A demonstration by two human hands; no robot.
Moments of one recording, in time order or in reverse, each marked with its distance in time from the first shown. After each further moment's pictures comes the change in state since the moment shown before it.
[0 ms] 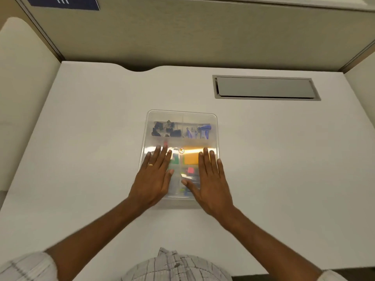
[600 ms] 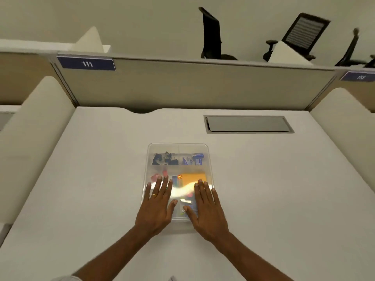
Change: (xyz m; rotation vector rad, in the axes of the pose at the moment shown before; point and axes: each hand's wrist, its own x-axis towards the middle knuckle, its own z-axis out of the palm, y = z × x) left_hand -0.019 0.013 0.001 0.057 -0.074 -0.029; right_hand -0.023 -0.001 0.015 -0.042 -0.046 0.005
